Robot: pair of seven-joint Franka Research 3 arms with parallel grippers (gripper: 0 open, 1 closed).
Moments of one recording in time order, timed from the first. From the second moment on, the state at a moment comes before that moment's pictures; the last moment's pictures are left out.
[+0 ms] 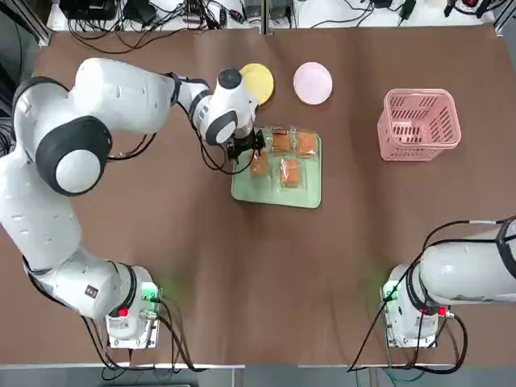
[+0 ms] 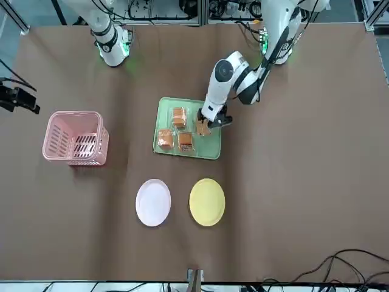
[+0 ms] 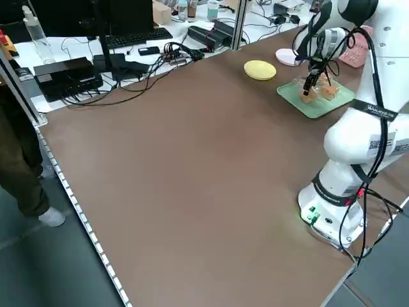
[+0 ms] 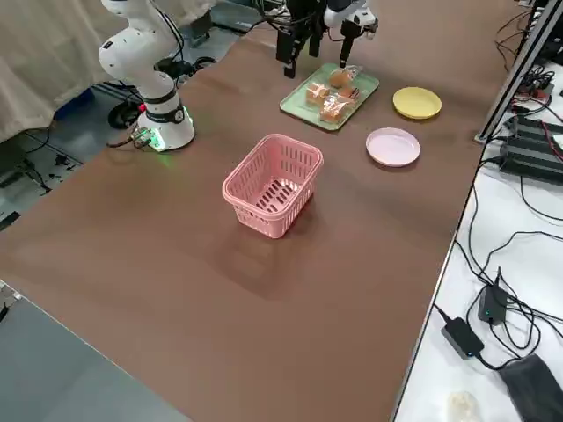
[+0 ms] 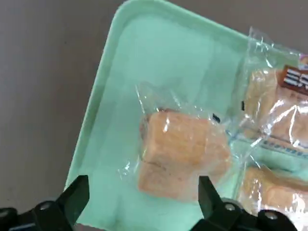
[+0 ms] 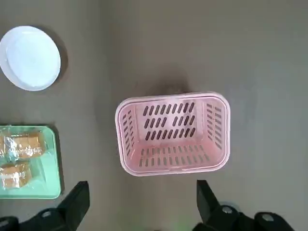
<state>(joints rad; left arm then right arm) -0.44 0.41 -0.43 -2.10 0.10 2.52 -1.14 -0.05 0.04 -0.03 -1.52 0.01 1.48 0.00</state>
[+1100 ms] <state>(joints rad) -0.59 0.57 -0.29 -1.94 0.18 2.55 -1.18 -0.06 0.04 -0.03 -1.53 0.01 1.47 0.00</state>
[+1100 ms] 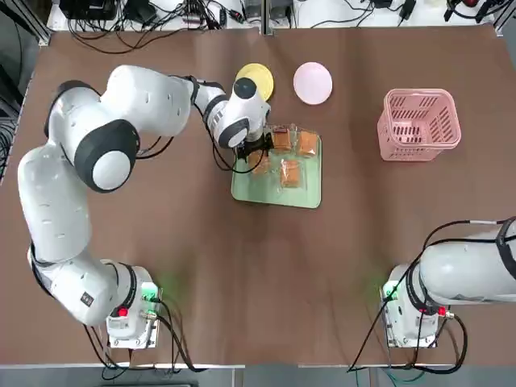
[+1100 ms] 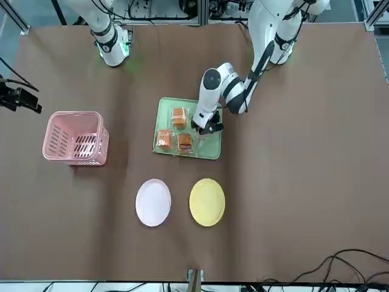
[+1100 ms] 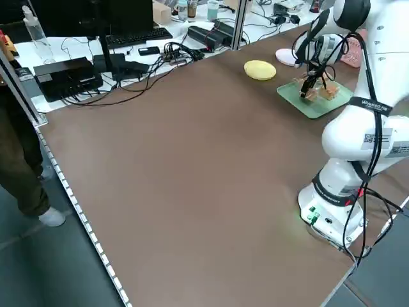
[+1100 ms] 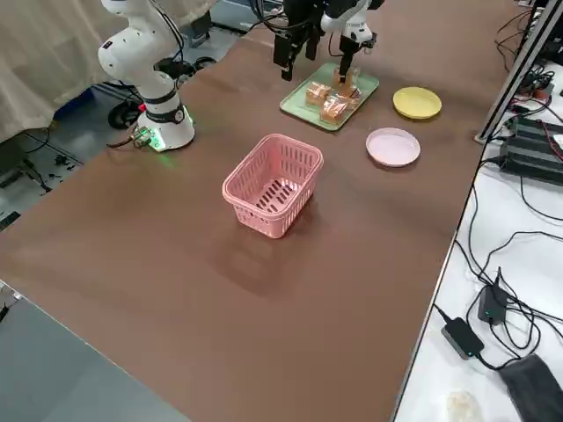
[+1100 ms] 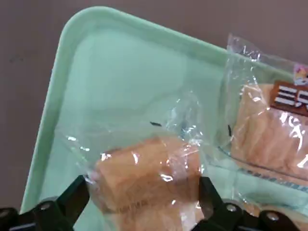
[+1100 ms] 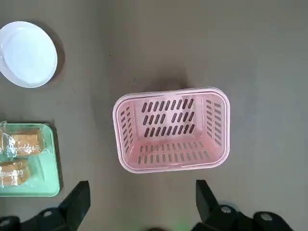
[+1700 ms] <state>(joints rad) -0.59 0.60 -0.28 -1.92 0.19 2.55 -1.18 -0.06 0.04 -0.03 -1.53 0.01 1.47 0.00</state>
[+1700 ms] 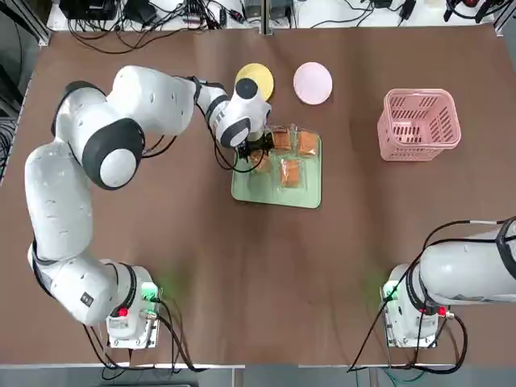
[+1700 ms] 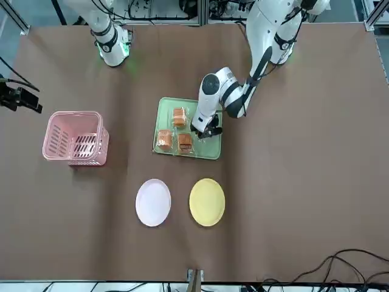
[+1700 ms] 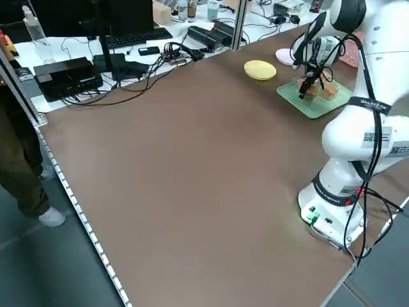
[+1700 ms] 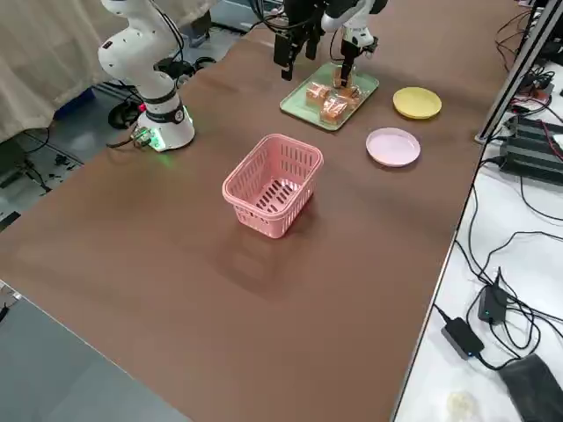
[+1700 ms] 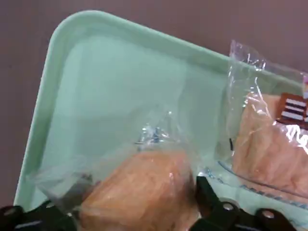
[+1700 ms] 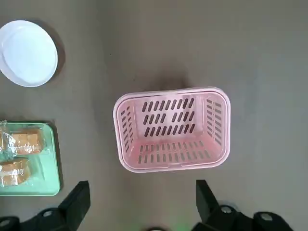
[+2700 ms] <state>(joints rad) -0.60 0.43 -0.28 -2.19 0.21 2.57 -1.14 -0.06 0.03 -0.02 -1.53 0.01 1.48 0.00</state>
